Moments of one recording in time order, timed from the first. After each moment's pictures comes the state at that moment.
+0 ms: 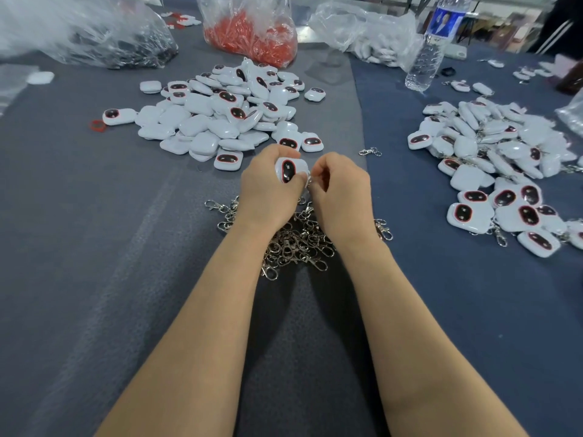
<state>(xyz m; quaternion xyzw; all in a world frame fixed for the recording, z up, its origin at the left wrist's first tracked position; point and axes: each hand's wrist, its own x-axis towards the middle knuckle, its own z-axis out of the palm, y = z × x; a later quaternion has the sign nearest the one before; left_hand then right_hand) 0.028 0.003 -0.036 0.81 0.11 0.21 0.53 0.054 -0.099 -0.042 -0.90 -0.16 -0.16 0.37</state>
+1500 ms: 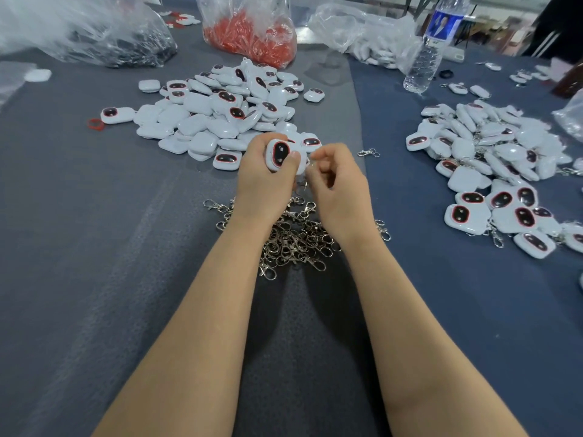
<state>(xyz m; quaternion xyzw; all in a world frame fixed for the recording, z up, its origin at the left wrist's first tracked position) 0.027 0.000 -0.027 0.67 0.13 0.22 0.70 0.050 -0.100 -0.040 -0.81 -0.19 -0.10 0.55</state>
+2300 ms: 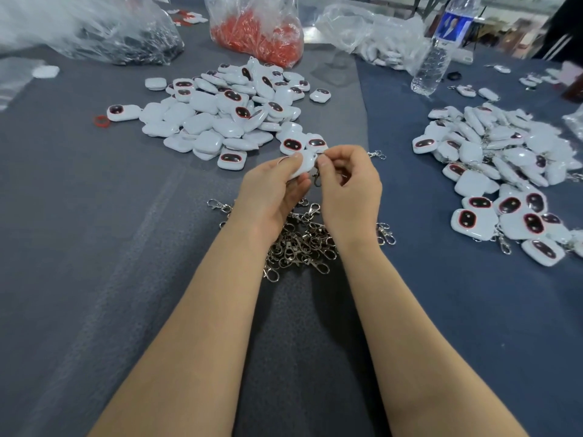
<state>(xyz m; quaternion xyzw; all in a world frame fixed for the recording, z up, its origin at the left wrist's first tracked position) 0.027 0.001 -0.024 0.43 0.18 0.07 0.88 0.047 -0.092 -0.039 -0.77 -0.11 -0.19 0.60</state>
